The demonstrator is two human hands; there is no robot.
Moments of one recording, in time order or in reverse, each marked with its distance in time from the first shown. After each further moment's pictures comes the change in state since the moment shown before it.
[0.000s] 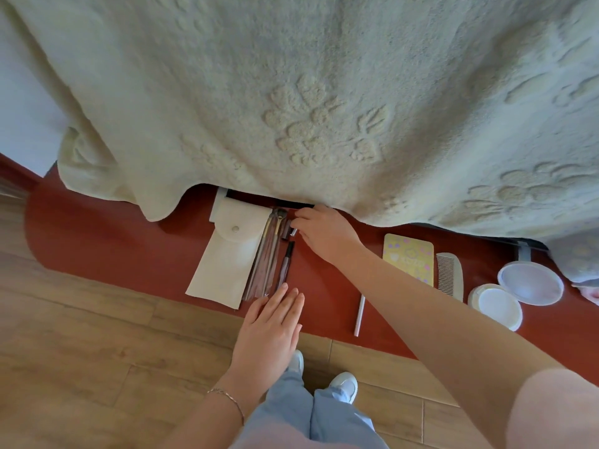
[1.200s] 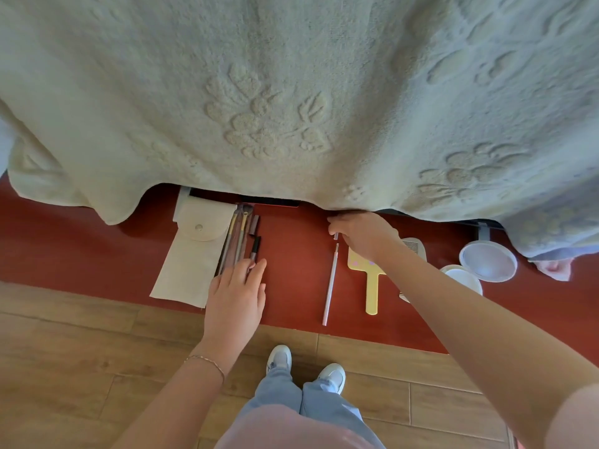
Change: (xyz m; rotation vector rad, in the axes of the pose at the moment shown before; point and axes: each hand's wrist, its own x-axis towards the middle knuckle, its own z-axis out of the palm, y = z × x) left_hand 0.039 -0.003 -0.008 0.025 0.066 -0.190; right_hand -0.086 0.086 -0.021 -0.013 -0.170 0.134
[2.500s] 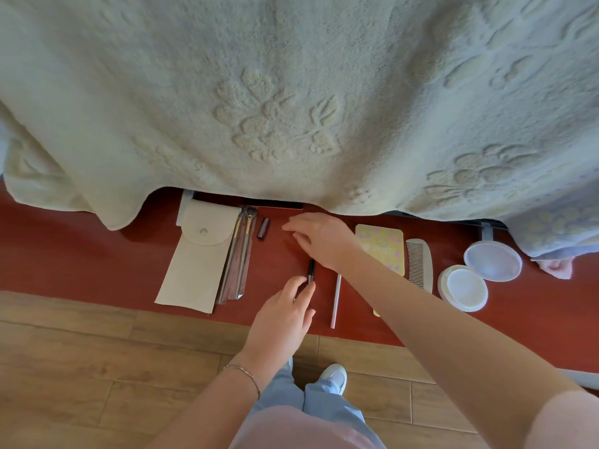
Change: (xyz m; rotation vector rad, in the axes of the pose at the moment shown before) left_hand -0.008 0.036 0.020 -0.272 -0.043 0.250; right_hand 0.023 -0.079 -0.008 0.351 0.239 -0.011
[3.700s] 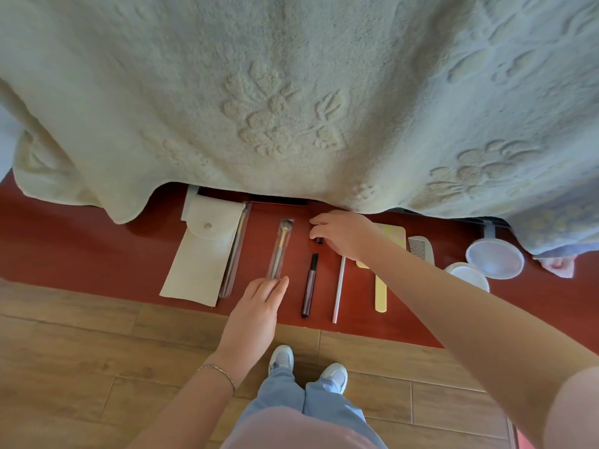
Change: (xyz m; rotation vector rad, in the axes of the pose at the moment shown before) left_hand -0.022 -0.028 -0.016 0.117 -0.012 -0.066; right_hand -0.001 0.039 -0.012 -0.400 -0.343 -0.127
